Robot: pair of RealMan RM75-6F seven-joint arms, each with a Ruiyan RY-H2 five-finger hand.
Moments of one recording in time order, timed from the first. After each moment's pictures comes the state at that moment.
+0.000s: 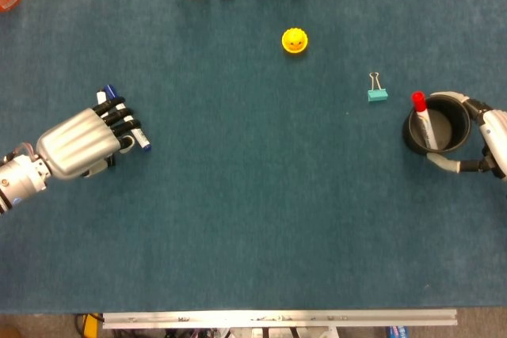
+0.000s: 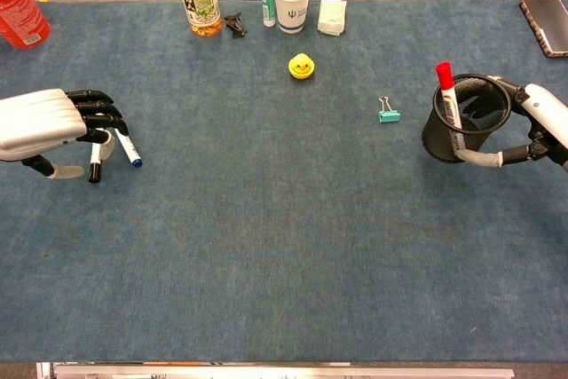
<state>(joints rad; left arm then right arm) -0.61 -1.39 0.21 -0.88 2.01 1.26 -0.26 0.32 -1.57 -0.03 -1.07 -1.59 1.32 0.73</state>
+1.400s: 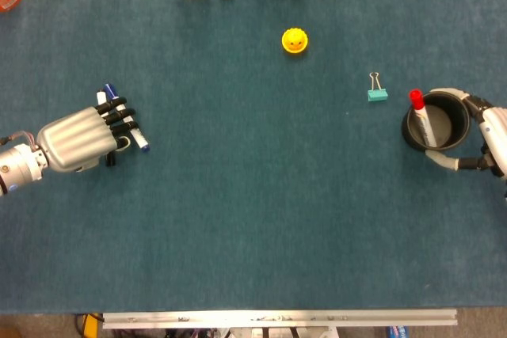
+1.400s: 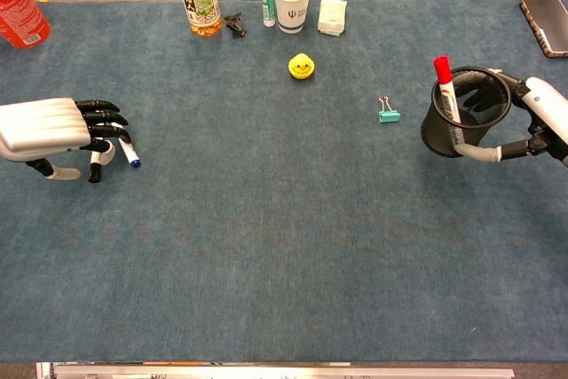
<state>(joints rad) -0.63 -1.58 0.36 -0.42 2.03 1.37 -0.46 0.31 -1.55 0.00 -1.13 -1.58 1.32 0.66</state>
